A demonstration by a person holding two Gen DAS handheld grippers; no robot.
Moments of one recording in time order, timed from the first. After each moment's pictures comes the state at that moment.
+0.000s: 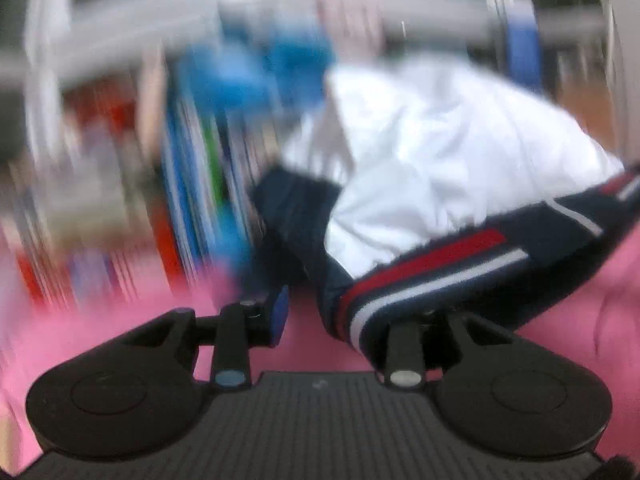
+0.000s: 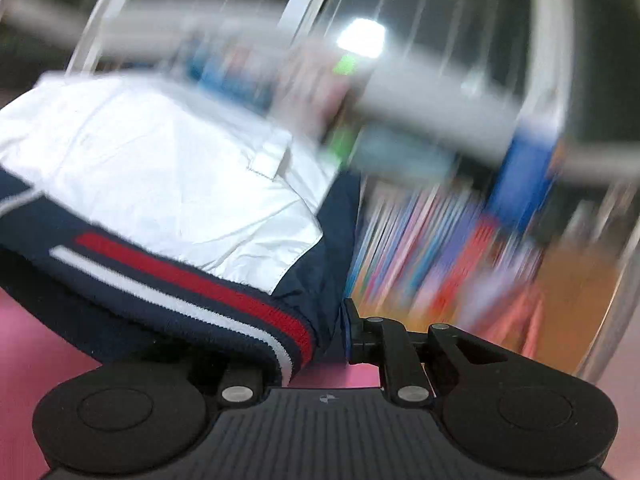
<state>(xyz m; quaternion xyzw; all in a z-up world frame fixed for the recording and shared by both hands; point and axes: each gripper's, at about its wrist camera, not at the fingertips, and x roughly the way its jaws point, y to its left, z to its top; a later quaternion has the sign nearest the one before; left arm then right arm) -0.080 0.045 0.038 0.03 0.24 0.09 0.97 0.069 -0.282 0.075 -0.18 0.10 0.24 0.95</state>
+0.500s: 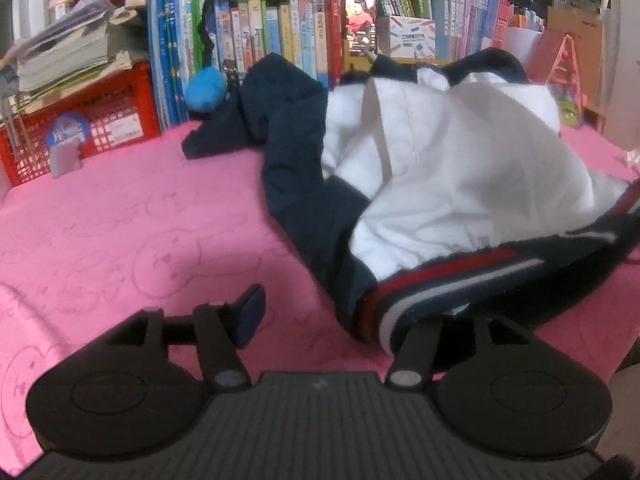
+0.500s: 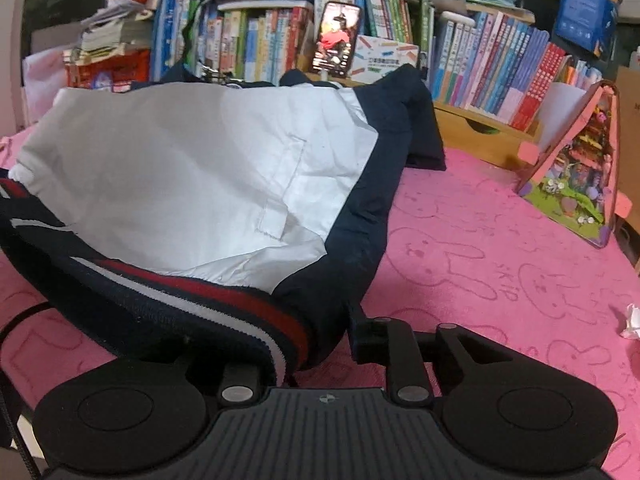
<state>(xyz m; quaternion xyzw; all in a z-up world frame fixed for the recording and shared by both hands) -0.124 0.045 -0.019 -0.01 0.33 0.07 0.94 0.028 -0.321 -0.022 -0.16 0.27 0.32 0.89</state>
